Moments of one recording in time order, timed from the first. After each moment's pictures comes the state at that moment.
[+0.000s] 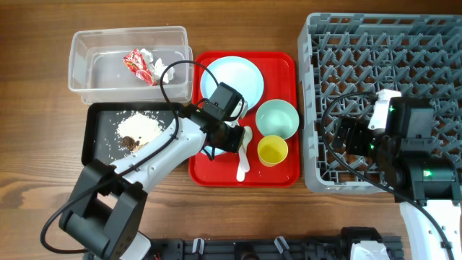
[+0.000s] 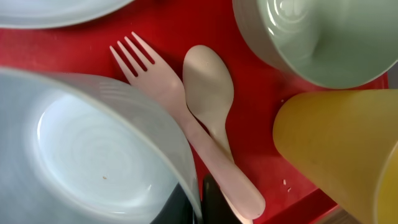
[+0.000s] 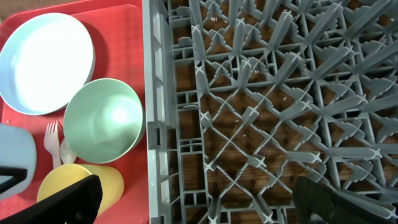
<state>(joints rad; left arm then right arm) -0.61 1.70 1.07 -0.63 0.20 -0.25 -0.02 0.96 0.98 -0.96 -0.04 0.14</state>
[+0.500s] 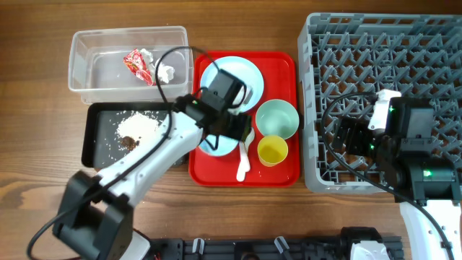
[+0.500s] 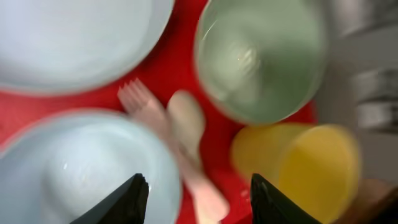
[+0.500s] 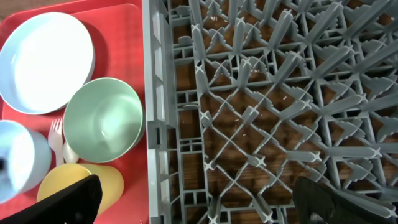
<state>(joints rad) -0.61 1.65 1.21 -0.68 0.23 -0.26 -0.02 0.96 0.98 -0.96 -0.04 0.14</state>
